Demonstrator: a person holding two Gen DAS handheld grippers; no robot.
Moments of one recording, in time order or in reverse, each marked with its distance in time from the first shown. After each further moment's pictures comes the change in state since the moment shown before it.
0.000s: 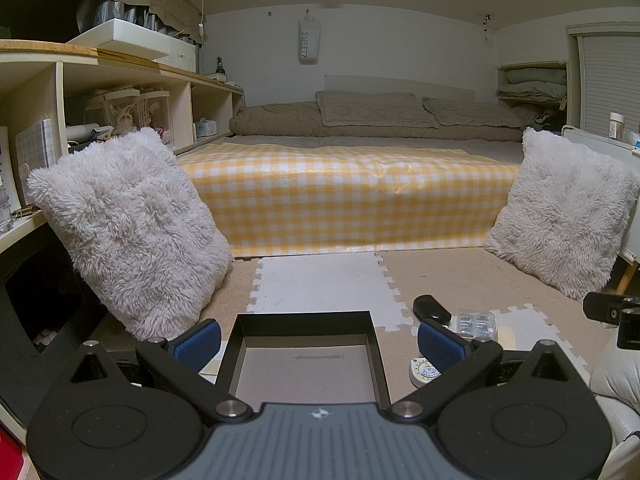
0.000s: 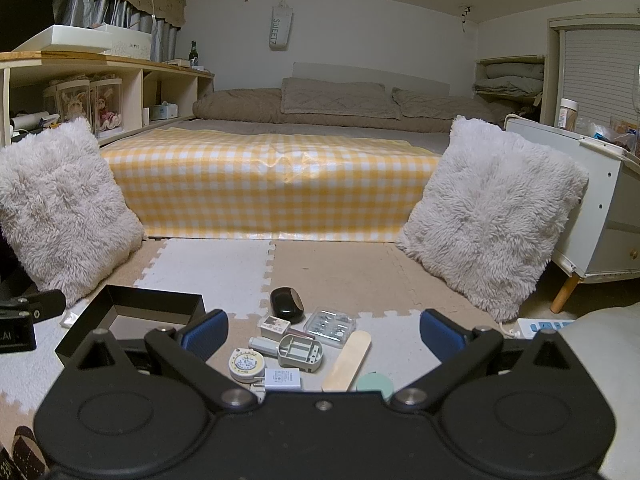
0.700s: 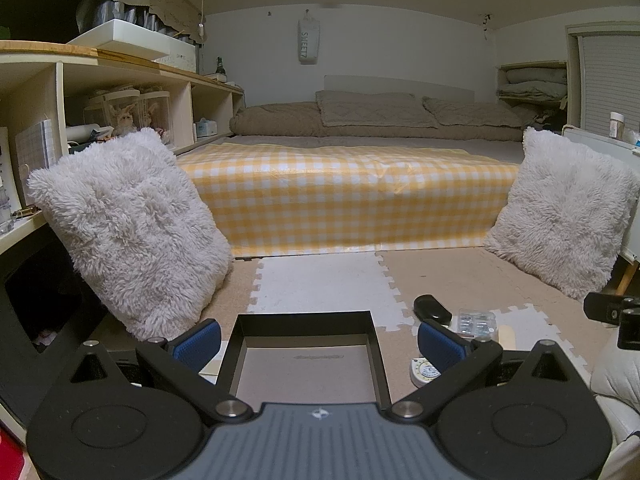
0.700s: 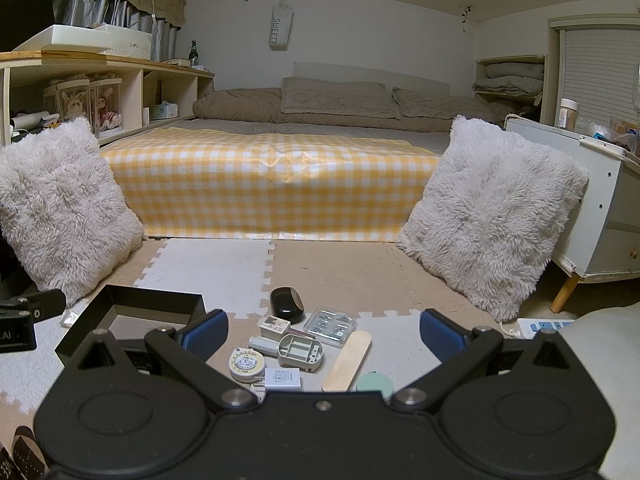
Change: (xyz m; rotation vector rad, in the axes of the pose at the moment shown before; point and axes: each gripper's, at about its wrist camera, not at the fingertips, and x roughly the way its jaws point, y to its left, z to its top) left arm 0.000 0.000 0.000 0.000 0.001 0.003; right arm 0.000 0.001 0.000 0.000 0.001 0.000
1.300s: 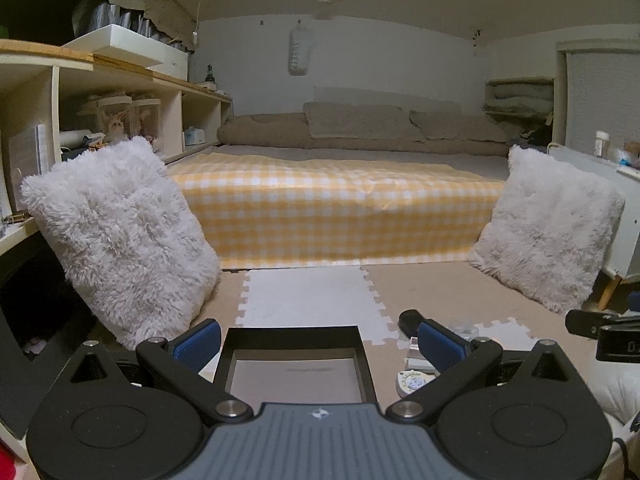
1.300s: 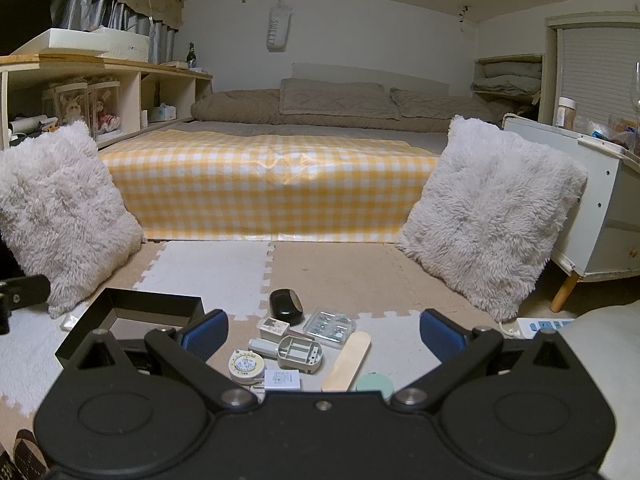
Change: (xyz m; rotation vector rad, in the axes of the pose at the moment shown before) left arm -0.012 0.012 0.008 -0.026 -0.034 -0.069; right arm 0.000 -0.001 0.000 0.008 -0.001 -0.002
